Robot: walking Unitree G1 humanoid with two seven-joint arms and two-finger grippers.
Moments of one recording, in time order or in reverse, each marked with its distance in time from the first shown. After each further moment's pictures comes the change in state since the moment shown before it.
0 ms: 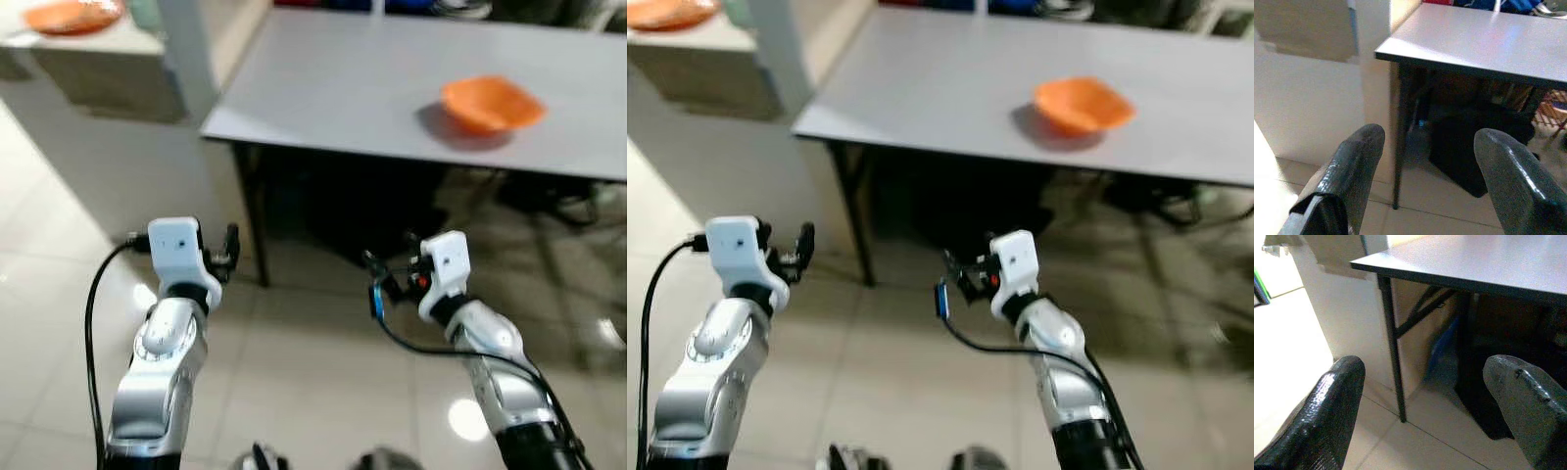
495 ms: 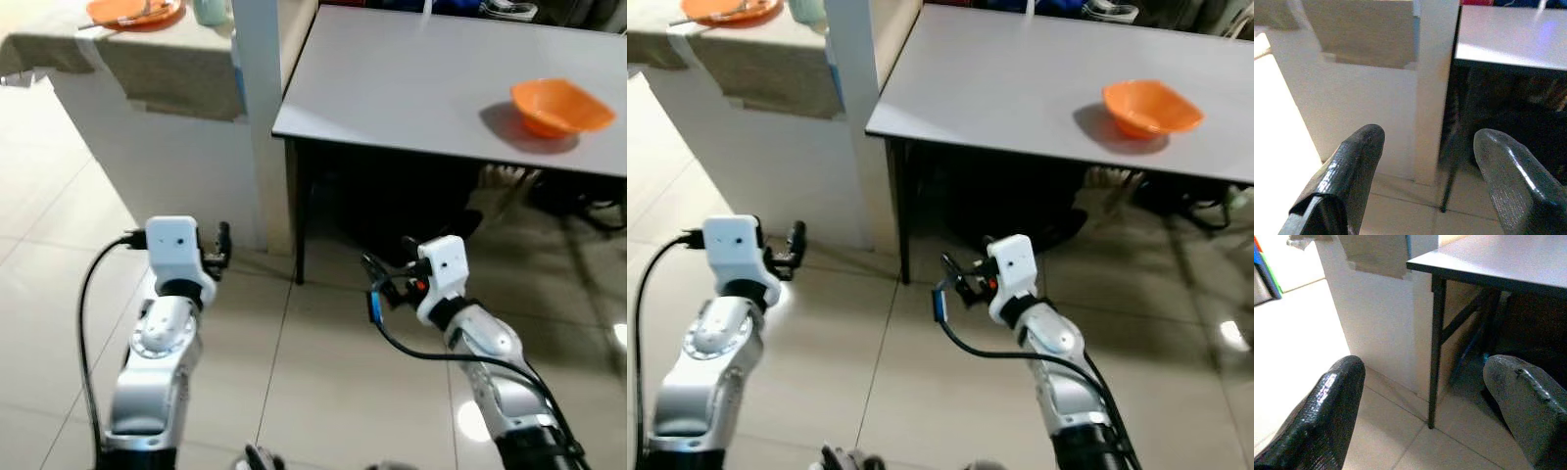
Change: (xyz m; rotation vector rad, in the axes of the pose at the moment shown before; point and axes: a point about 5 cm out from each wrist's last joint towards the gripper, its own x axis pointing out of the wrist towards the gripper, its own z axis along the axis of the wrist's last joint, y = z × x) left arm 0.003 0.006 0.001 0.085 -0.004 0.044; right arm -0.003 0.003 -0.002 -0.005 0.006 0.005
